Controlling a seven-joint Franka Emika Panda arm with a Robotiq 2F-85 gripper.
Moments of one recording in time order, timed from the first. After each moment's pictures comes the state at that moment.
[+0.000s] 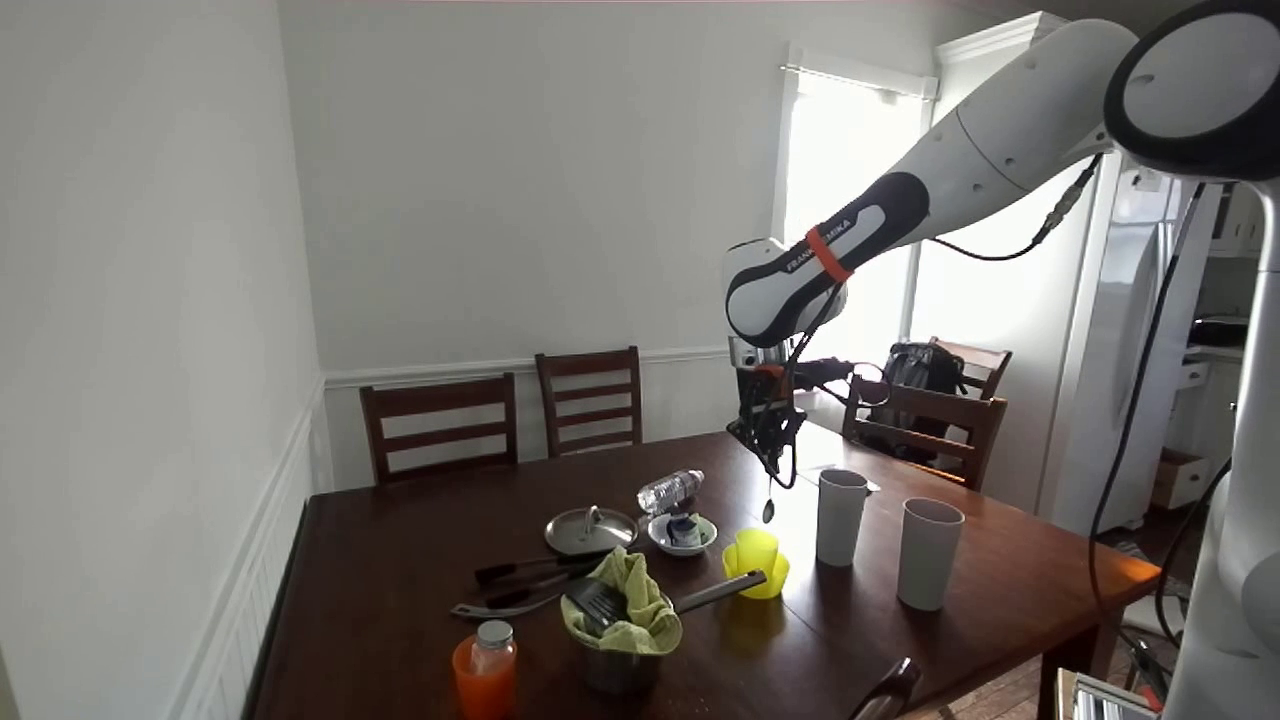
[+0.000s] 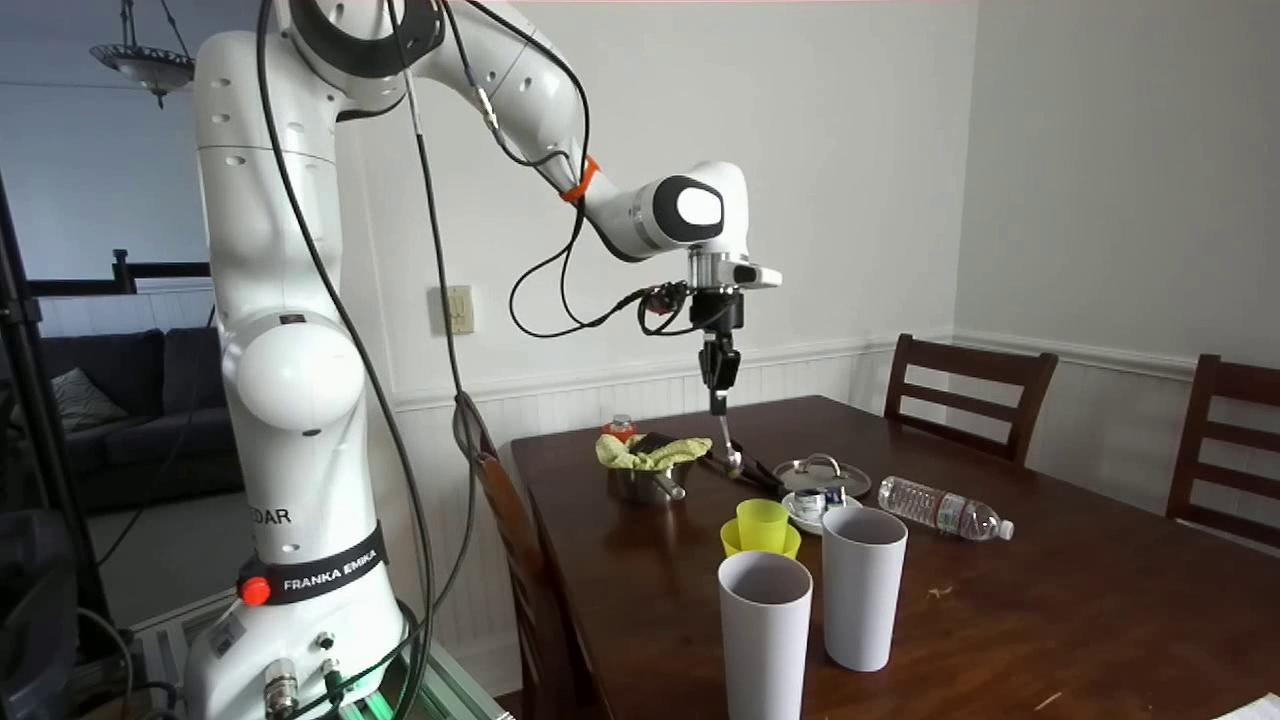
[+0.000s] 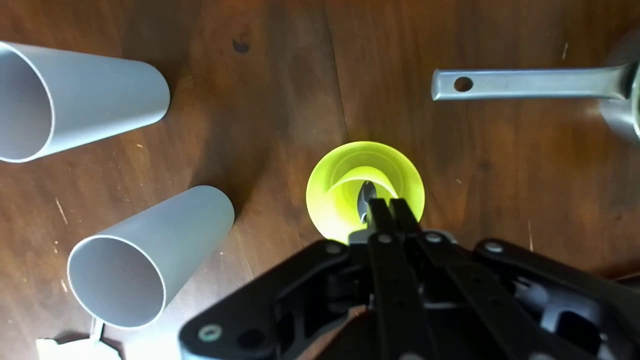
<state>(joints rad) -0.13 0.06 -0.18 -2.15 -0.15 2.11 0.43</state>
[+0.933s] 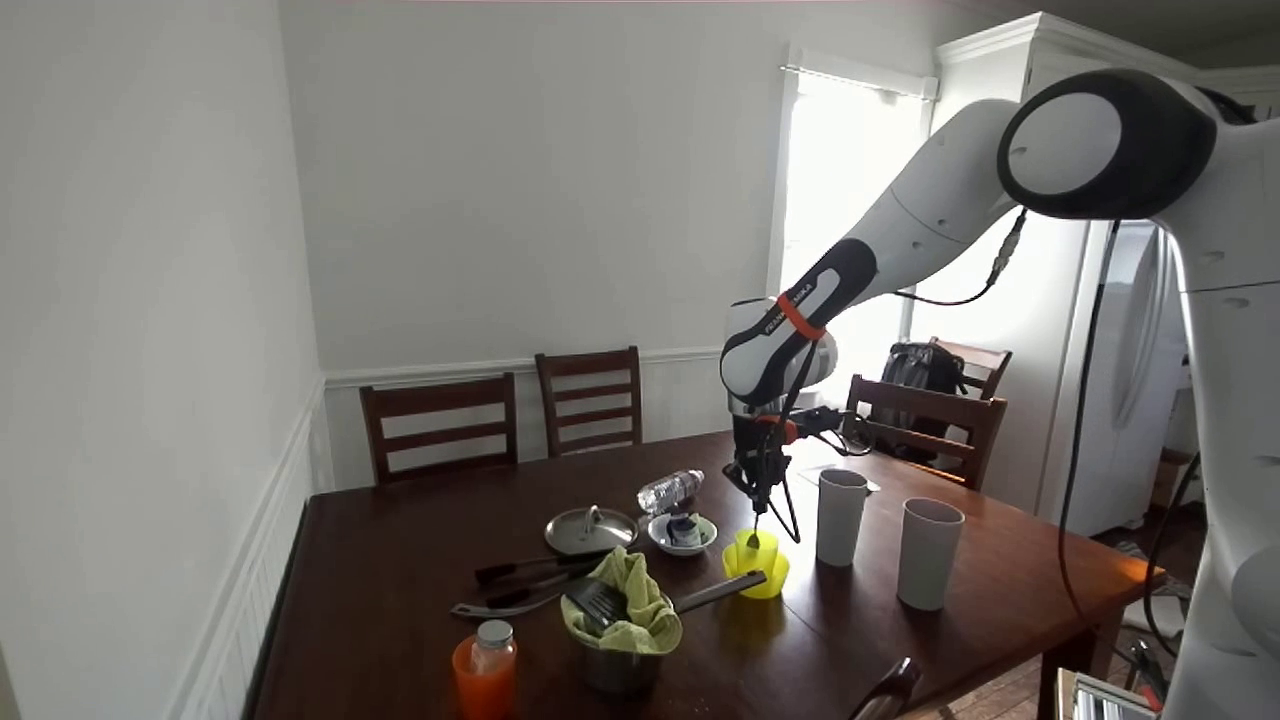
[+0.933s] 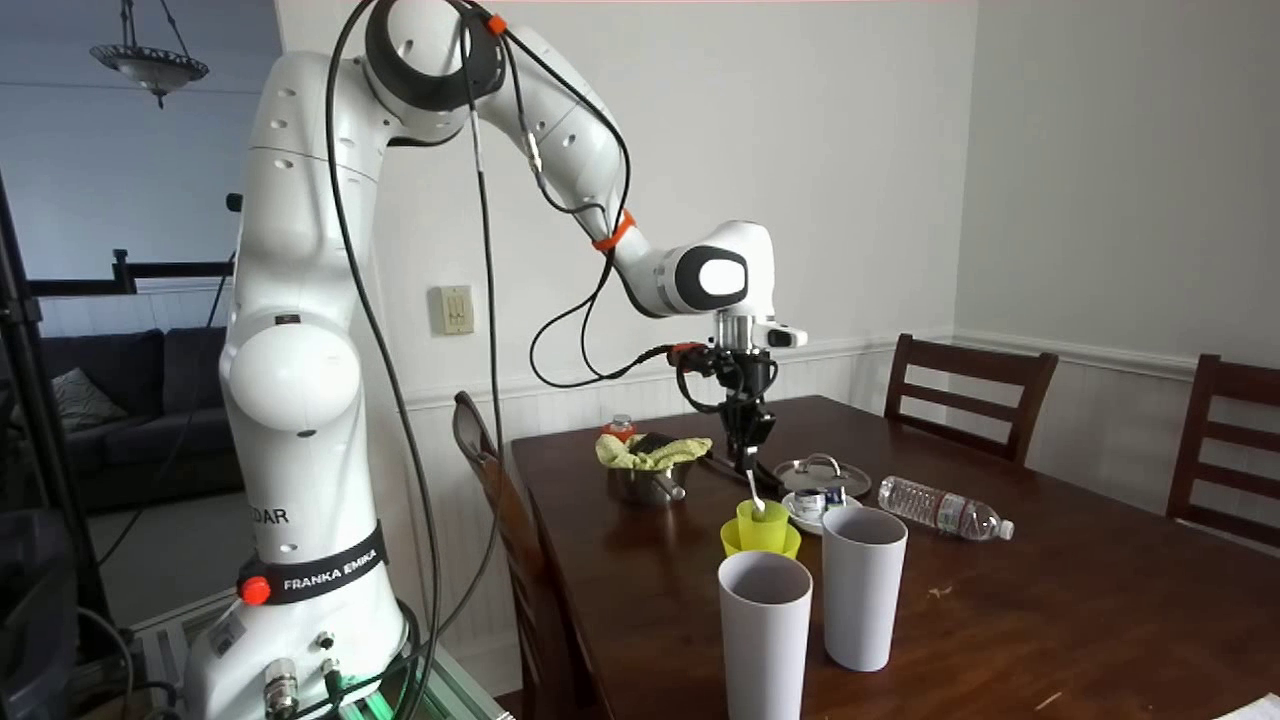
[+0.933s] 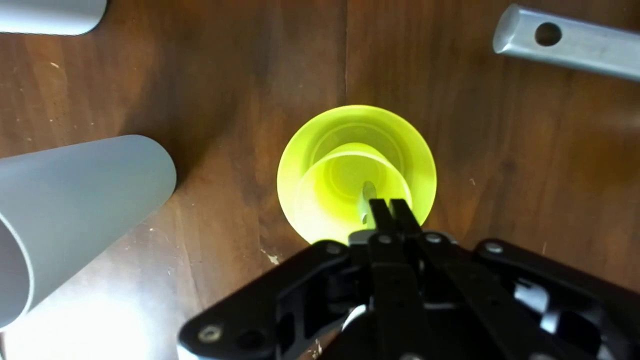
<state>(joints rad) -0.17 0.26 -0.19 -2.14 -0.07 2.35 0.17</state>
